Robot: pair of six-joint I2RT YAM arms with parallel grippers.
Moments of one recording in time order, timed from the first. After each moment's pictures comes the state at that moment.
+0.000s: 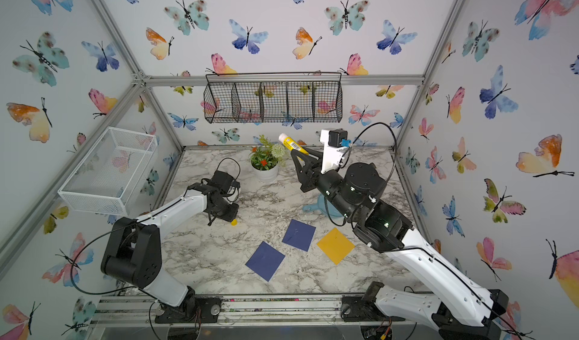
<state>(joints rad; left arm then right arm) -0.34 1.62 1.08 -0.77 -0.02 0.04 0.91 1.06 1.35 -0.20 0.20 0.34</state>
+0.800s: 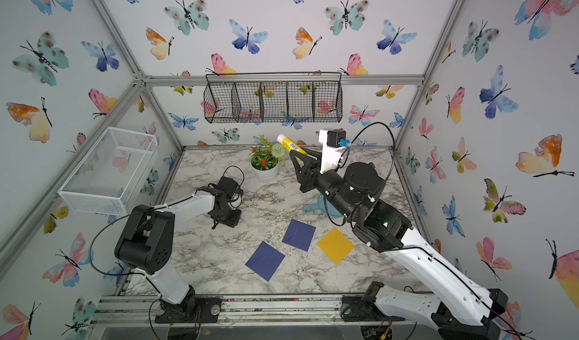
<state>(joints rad) -0.34 1.73 1.05 -0.70 -0.02 0.05 0.91 1.07 1.35 -0.20 0.18 0.34</state>
